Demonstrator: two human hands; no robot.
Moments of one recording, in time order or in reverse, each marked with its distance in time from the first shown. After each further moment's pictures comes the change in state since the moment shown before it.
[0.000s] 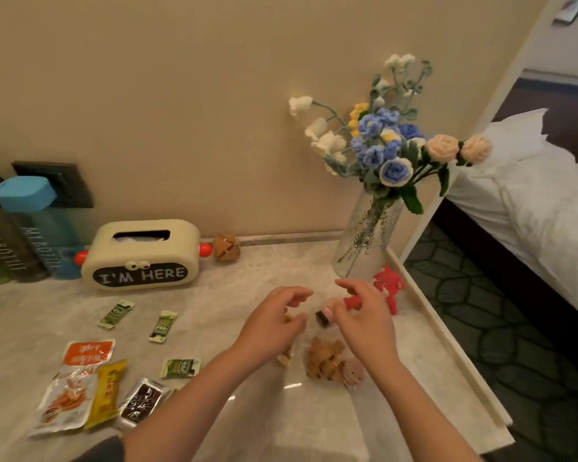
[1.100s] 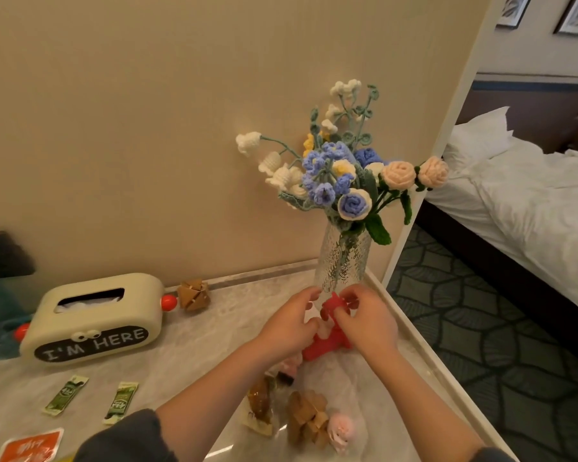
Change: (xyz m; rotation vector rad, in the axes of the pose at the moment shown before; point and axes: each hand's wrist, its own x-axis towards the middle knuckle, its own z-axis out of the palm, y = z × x) left_hand 0.102 0.034 0.039 0.065 -0.196 -0.022; right_hand 0.084 0.040 -0.015 -0.225 0.056 0.154
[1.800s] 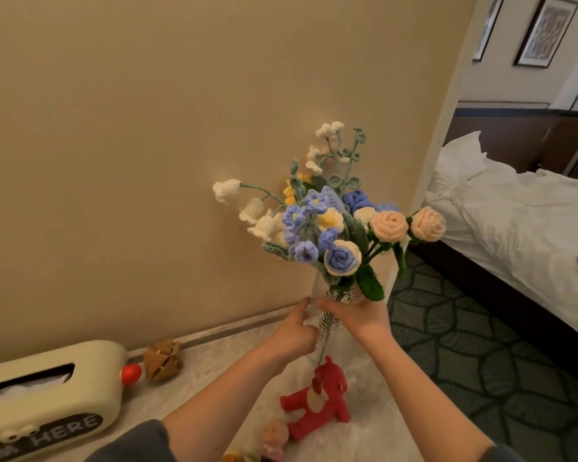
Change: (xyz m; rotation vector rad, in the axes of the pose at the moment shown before) left_hand 0.094 0.024 -0.009 -0.409 -0.119 -0.271; right_hand 0.110 -0.014 -0.007 0.546 0.079 0.135
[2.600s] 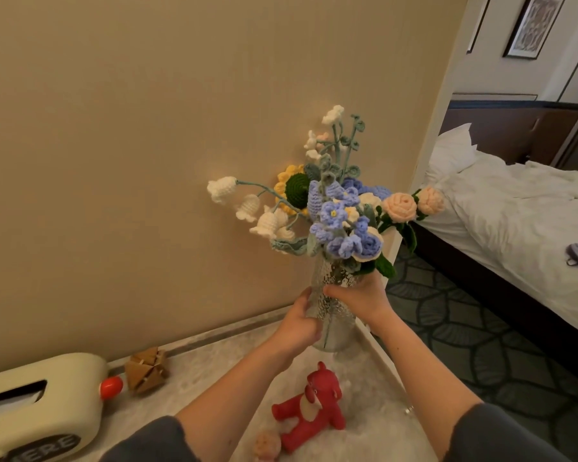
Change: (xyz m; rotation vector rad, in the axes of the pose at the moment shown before) left_hand 0.026 0.010 0.014 -0.105 -0.030 0.038; right_hand 0.042 0.007 -0.015 0.028 -0.114 -0.058
